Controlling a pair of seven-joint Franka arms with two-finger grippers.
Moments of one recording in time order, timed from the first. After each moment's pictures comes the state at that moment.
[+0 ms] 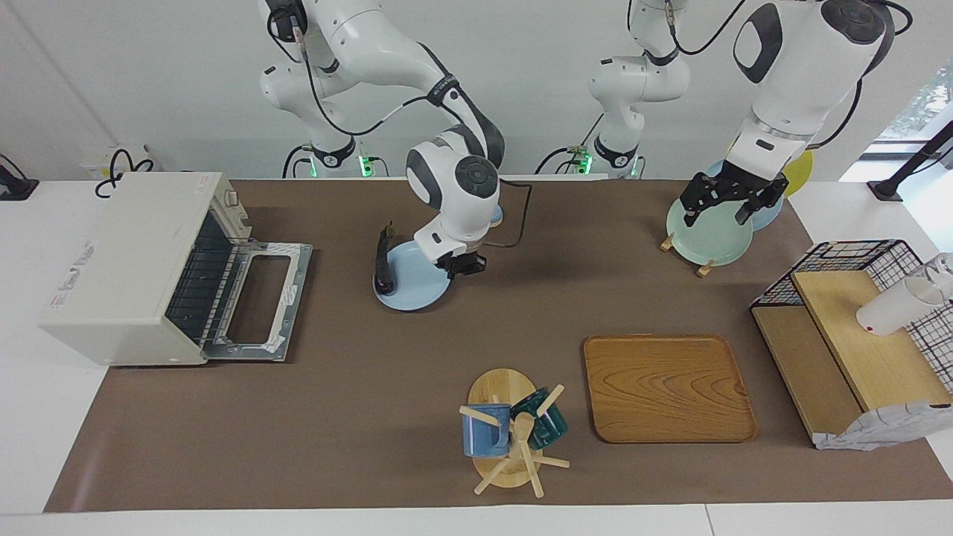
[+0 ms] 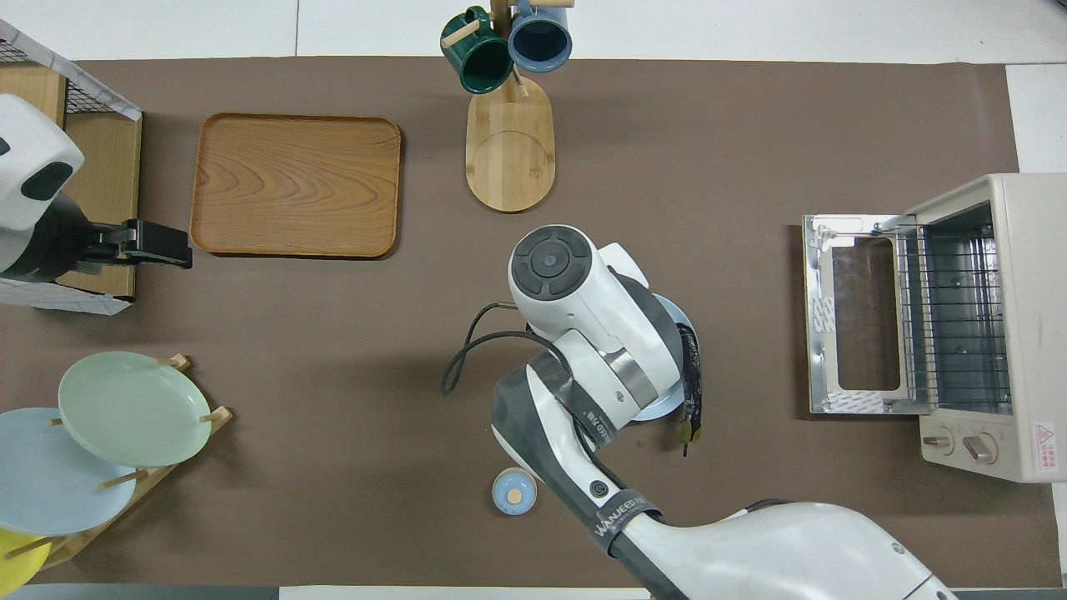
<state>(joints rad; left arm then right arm) -0.08 -0.05 -0.04 -1.73 -0.03 1.71 -0.09 0.58 0.39 0.05 -1.74 -0.06 1.95 0.88</state>
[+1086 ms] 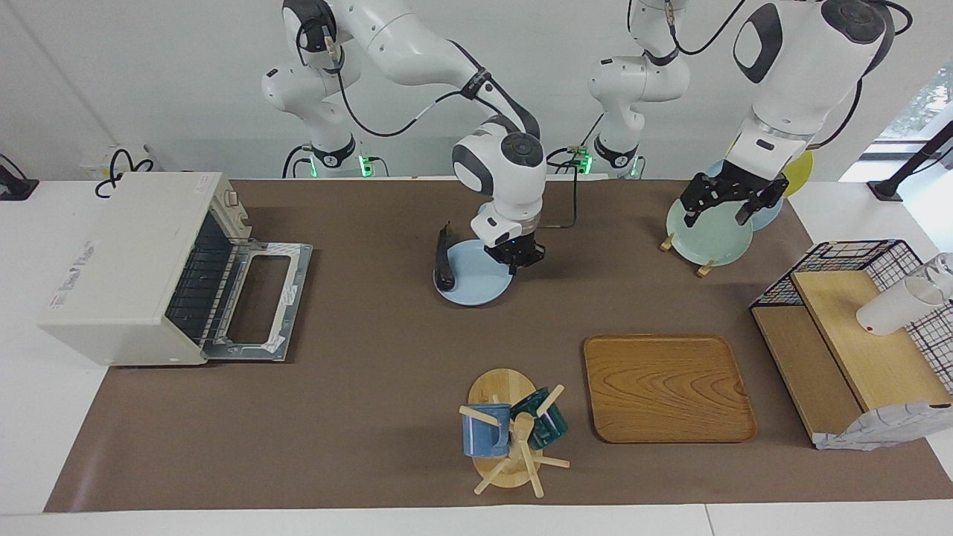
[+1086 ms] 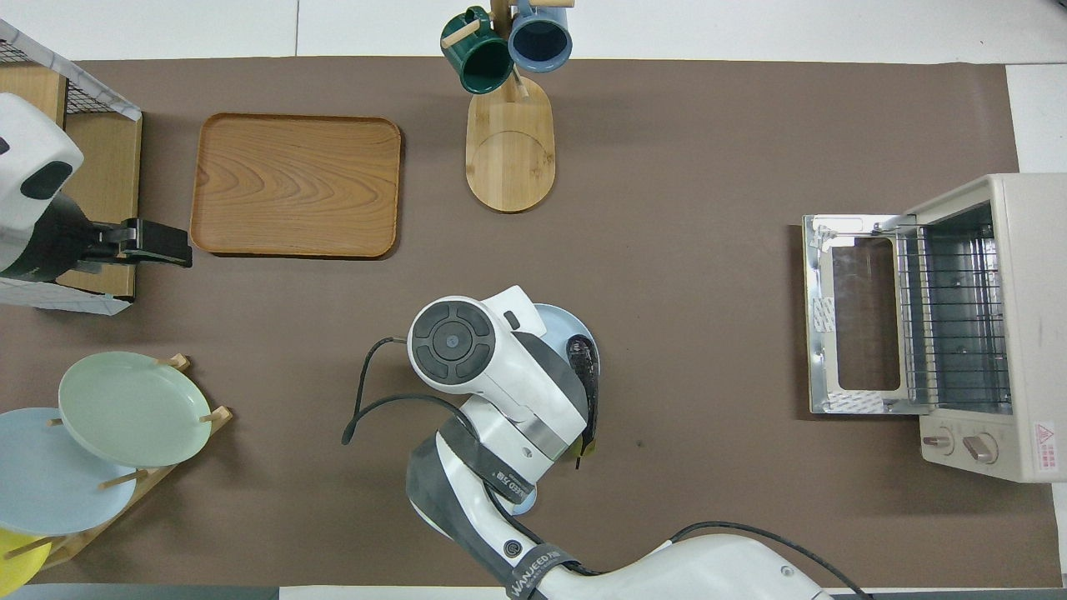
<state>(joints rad) -0.08 -0.05 -0.04 -1.74 -0.03 1.72 -0.09 0.71 0.46 0.08 -1.69 0.01 2.19 1.02</state>
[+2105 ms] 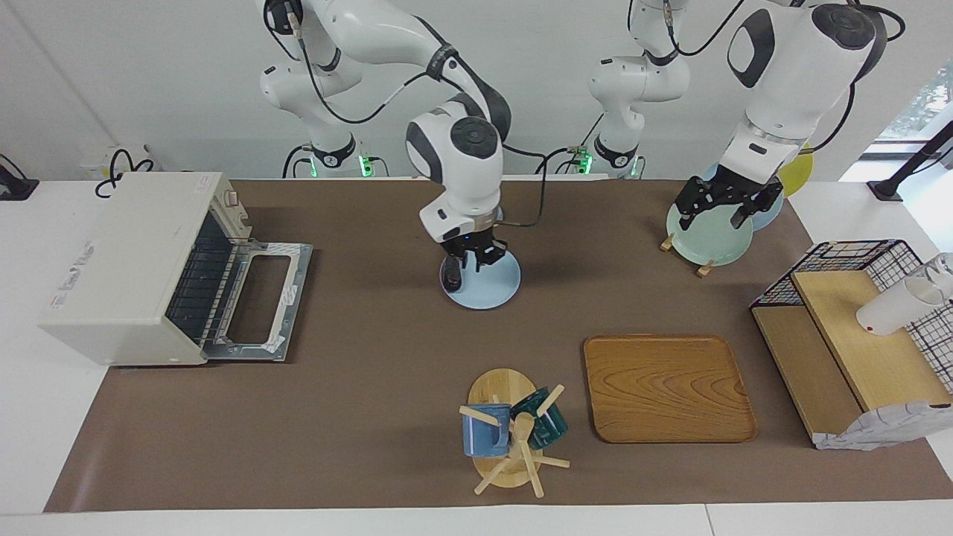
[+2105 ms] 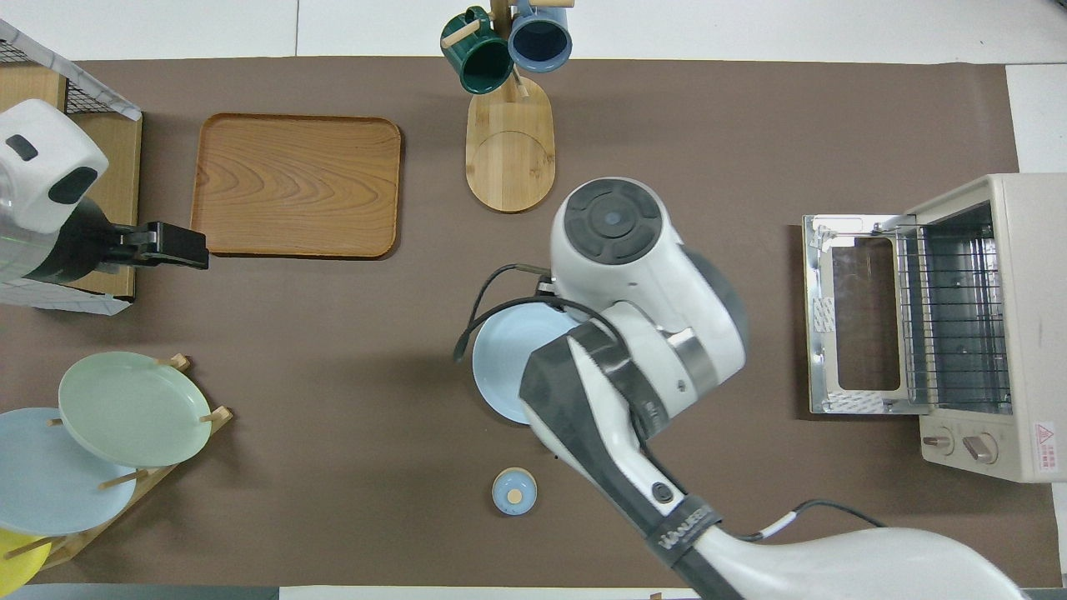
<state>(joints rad) -0.10 -0.05 -0.06 -1.76 -0.03 1.74 -0.10 0.46 0.28 0.06 -1.71 -0.02 1.86 0.85</state>
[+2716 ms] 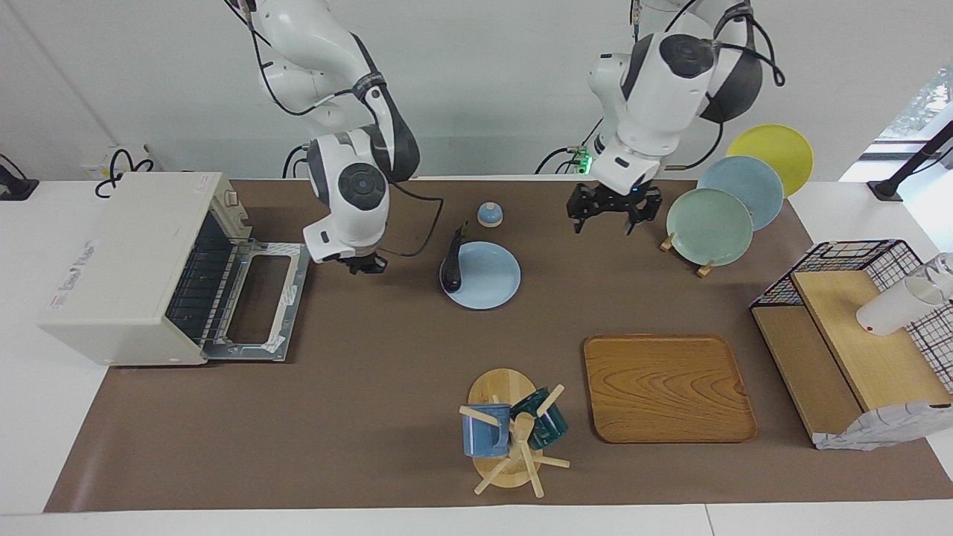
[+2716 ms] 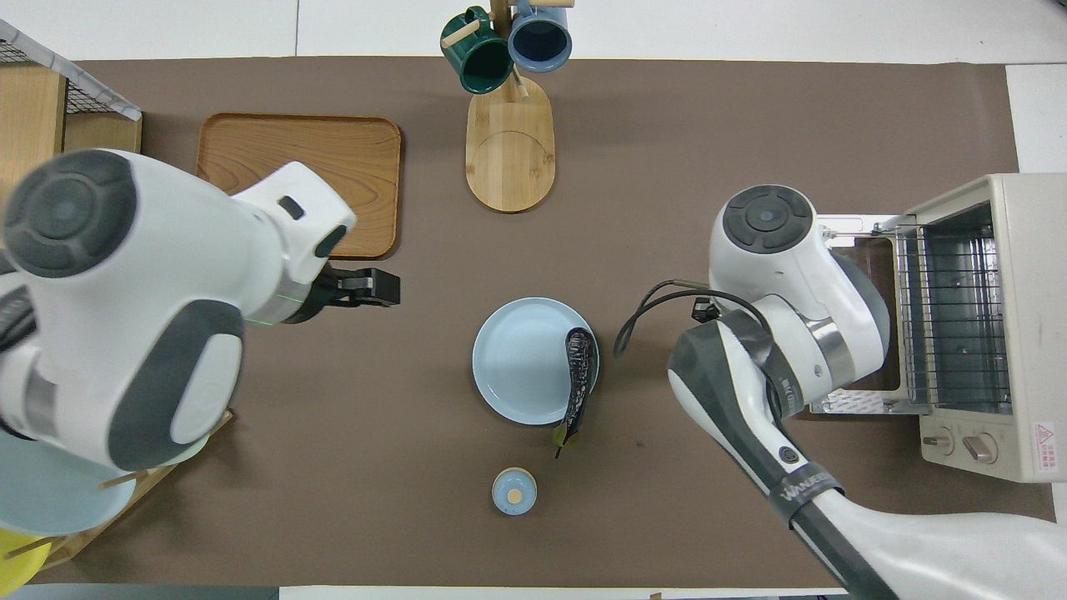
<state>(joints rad) -0.42 -0.01 -0.07 -1.87 -0.08 1.90 -0.40 0.22 0.17 0.06 -2.03 -0.21 1.90 0.69</state>
